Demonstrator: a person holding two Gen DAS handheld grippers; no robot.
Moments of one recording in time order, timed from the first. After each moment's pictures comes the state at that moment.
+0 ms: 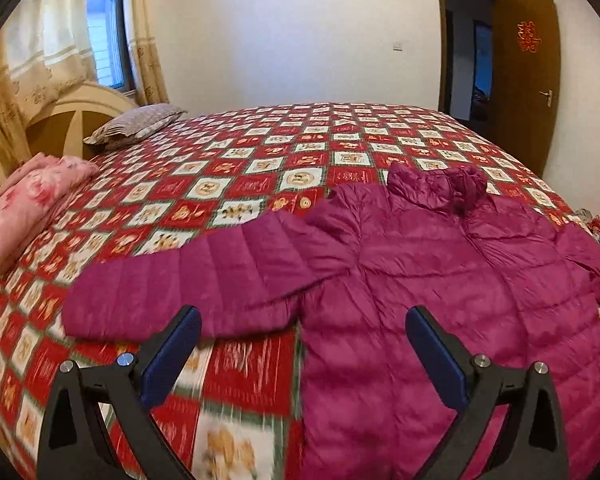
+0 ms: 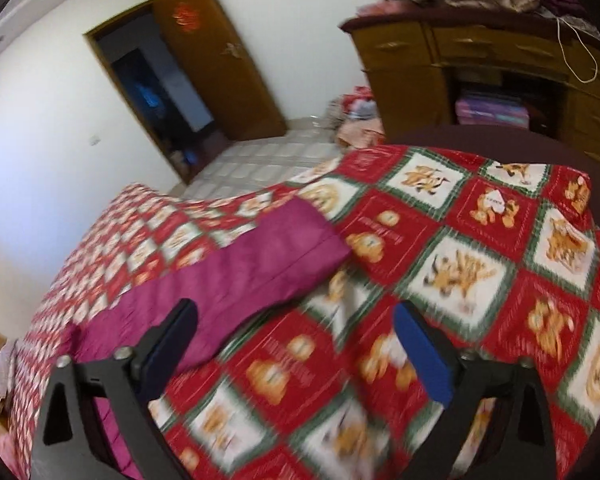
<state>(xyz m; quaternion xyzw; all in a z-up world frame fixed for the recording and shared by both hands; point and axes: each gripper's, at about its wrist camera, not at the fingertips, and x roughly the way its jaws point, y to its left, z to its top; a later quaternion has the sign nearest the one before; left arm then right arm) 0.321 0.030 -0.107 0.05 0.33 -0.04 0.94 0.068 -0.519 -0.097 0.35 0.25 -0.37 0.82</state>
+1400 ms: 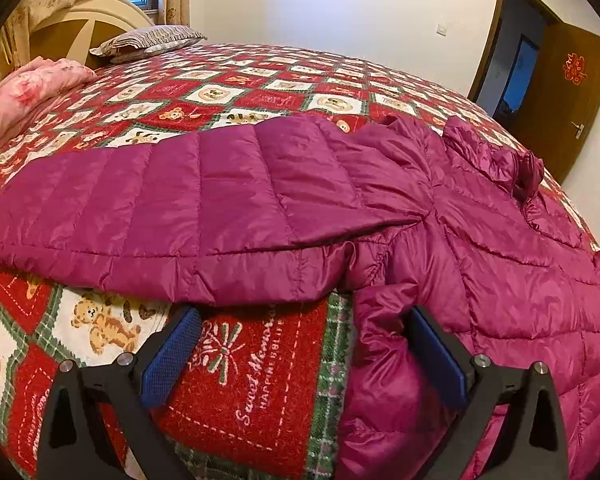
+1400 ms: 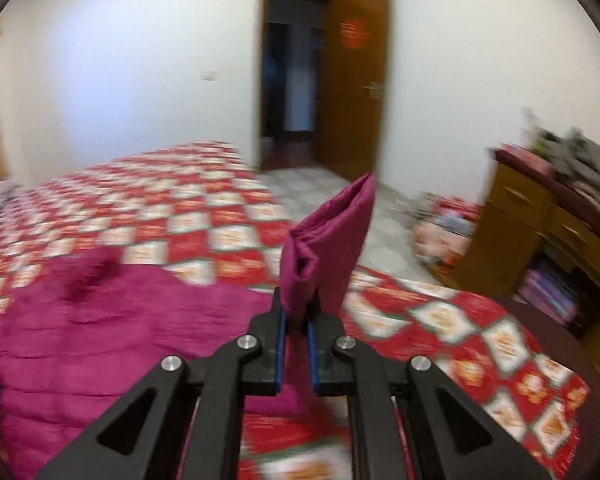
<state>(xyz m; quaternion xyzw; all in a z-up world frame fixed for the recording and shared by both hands) 0.379 0.063 -0.199 -0.06 0.41 -0.03 0.91 0.214 -0.384 -0.020 0.07 0.27 -0.23 0.93</state>
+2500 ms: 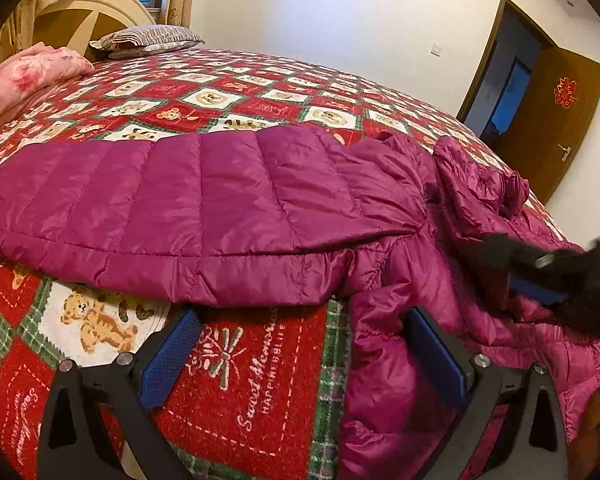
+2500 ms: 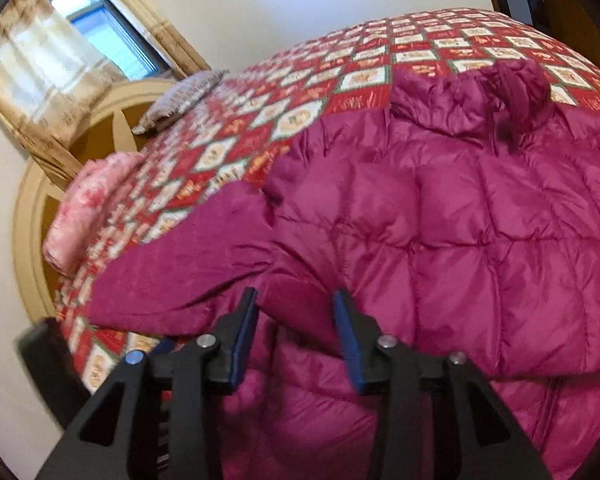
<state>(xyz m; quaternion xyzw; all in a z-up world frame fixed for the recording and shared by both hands) 0.375 0.074 -0.201 -0.10 0.38 -0.05 0.92 0.371 -0.111 -0.148 0.18 0.41 0.19 0.87</state>
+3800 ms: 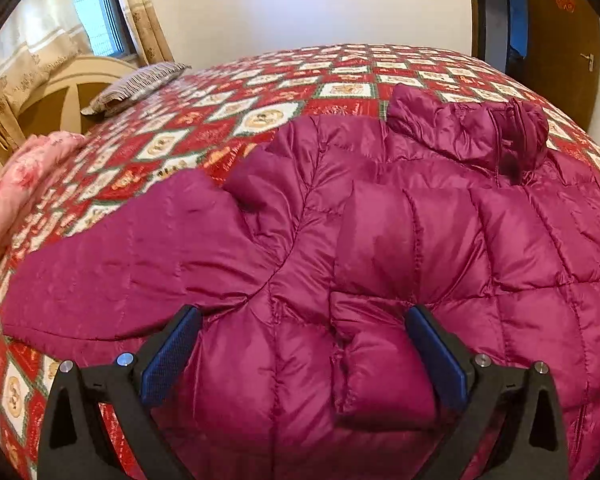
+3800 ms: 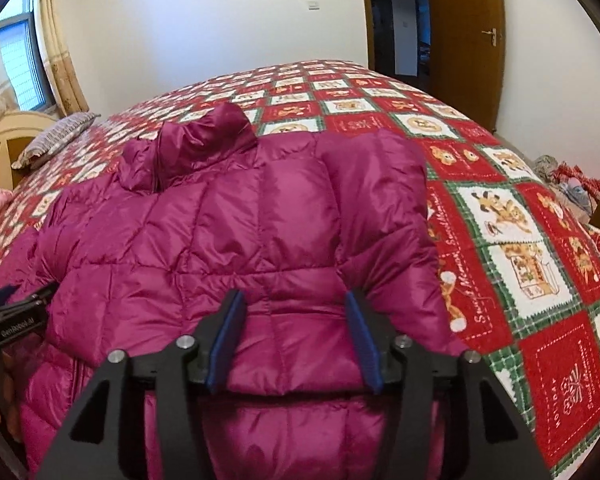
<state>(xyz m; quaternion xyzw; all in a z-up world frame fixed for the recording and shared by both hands) 0.427 -0.063 -0.188 0.06 0.42 0.02 0.91 0.330 -0.304 -0.183 0.08 0.37 -0.06 0.92</state>
